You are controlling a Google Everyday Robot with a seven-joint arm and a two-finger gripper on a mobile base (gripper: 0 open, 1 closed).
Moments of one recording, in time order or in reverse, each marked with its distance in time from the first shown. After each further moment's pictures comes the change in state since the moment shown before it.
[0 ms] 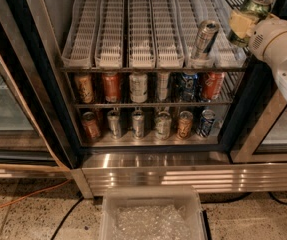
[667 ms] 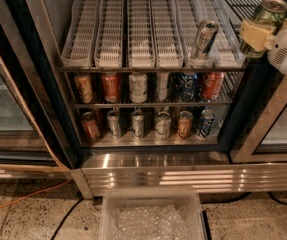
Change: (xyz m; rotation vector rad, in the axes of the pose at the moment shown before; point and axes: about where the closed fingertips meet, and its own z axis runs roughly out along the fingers) arm -0.013 0.013 -0.063 -0.113 0.021 -0.088
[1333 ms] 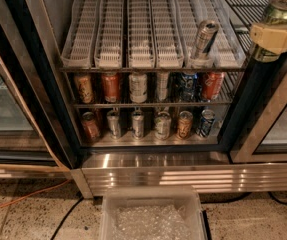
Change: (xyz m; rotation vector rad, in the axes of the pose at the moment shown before) arm -0.013 0.011 -0.038 -0.186 0.106 -0.051
